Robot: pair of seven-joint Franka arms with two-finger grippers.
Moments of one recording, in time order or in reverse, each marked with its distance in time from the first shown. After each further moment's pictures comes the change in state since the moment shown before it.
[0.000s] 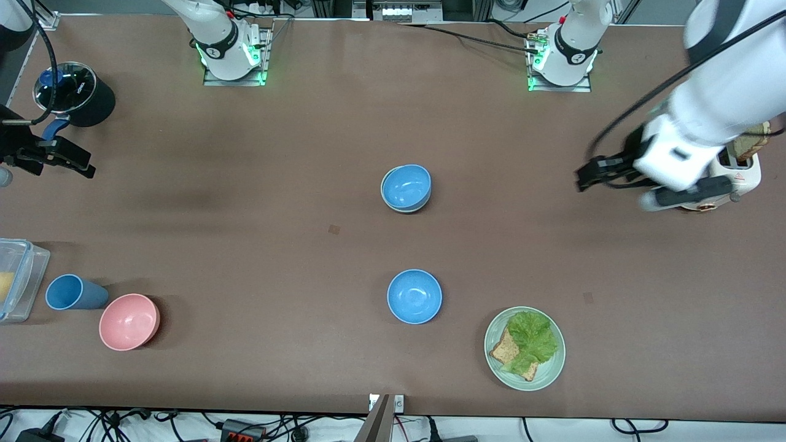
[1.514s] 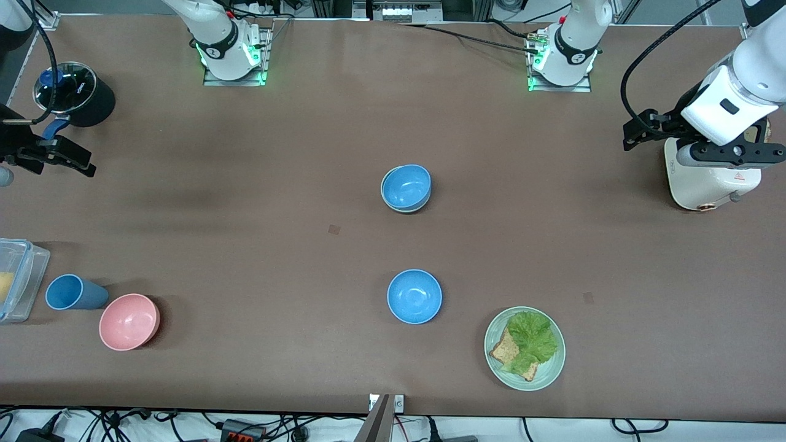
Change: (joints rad) left arm -0.173 -0.123 0.286 -0.094 -0.034 -0.111 0.372; right arm 0.000 -0.001 0.000 0.001 0.000 -0.014 0.000
